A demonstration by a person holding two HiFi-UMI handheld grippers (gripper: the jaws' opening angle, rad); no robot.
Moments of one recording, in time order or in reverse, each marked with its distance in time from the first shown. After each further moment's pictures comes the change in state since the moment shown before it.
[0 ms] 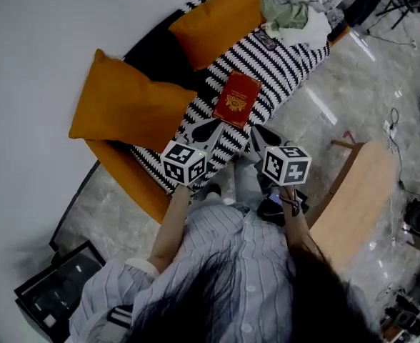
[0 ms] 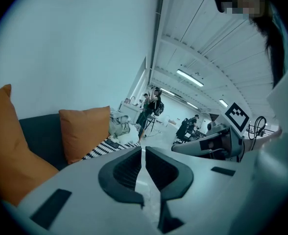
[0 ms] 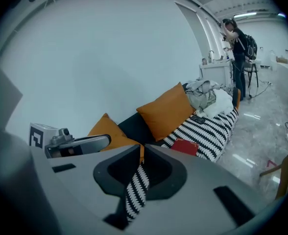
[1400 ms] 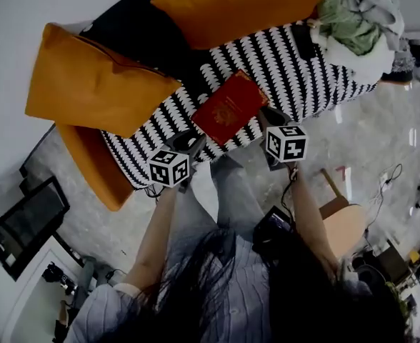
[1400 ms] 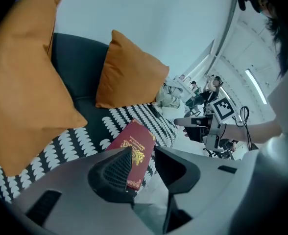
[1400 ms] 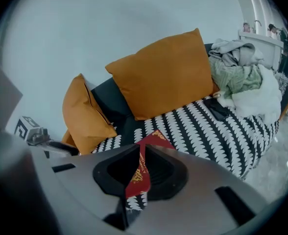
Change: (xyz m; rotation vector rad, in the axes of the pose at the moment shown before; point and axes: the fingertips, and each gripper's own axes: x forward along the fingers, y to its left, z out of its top) left arm 0.165 0.164 -0.168 -0.520 0.239 0.405; right arm 0.284 -0.238 0.007 -0.263 0.422 0.183
